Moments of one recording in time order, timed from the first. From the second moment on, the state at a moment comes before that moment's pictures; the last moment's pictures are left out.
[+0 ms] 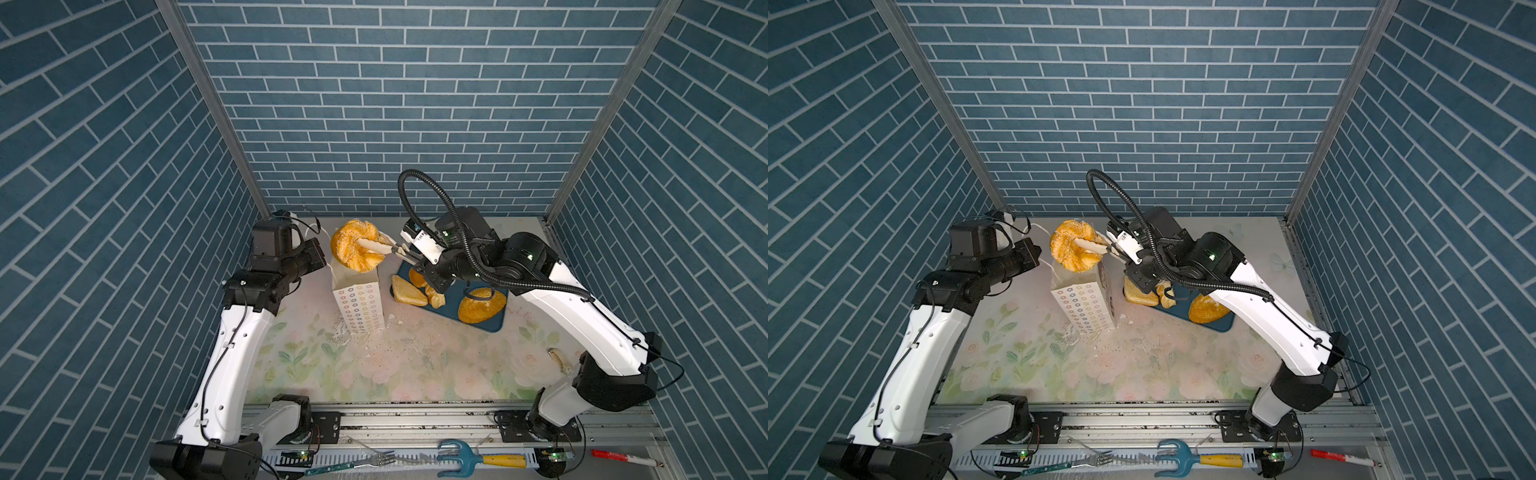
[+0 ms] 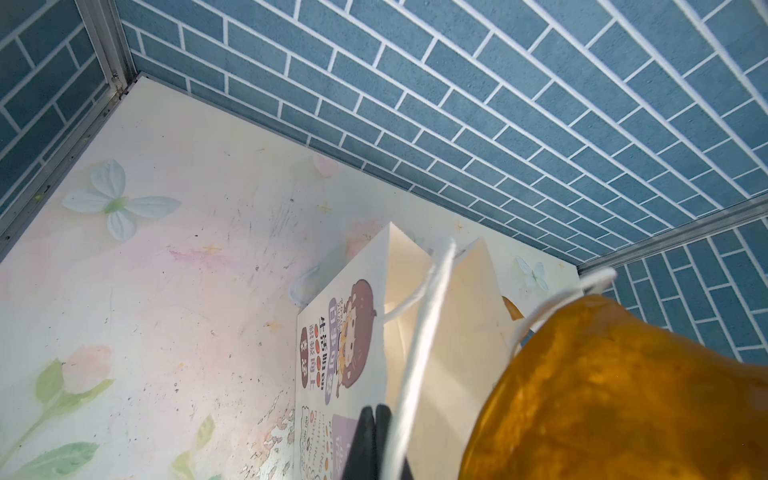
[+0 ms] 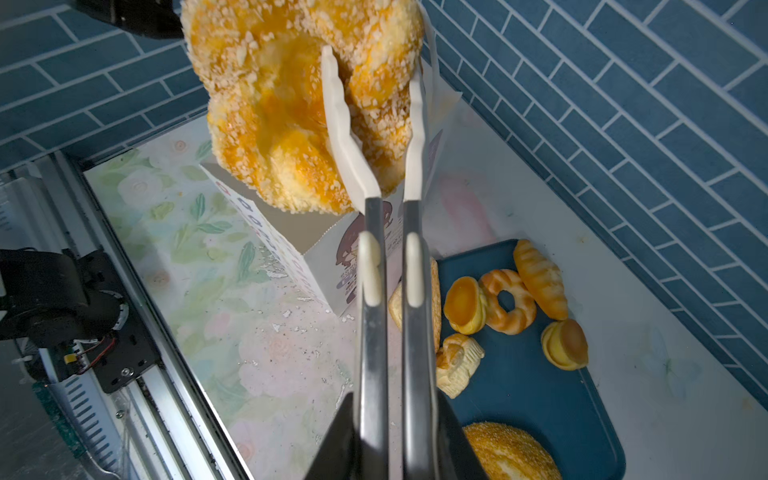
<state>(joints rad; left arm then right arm) -0.11 1.11 1.32 -0.78 0.14 -0.49 1.02 1.58 2.03 -1.19 0.15 -0.06</state>
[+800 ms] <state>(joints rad) -0.09 1.18 1.59 -0.90 0.12 -0.33 1.01 1.53 2.19 -1.24 0.25 -0.10</state>
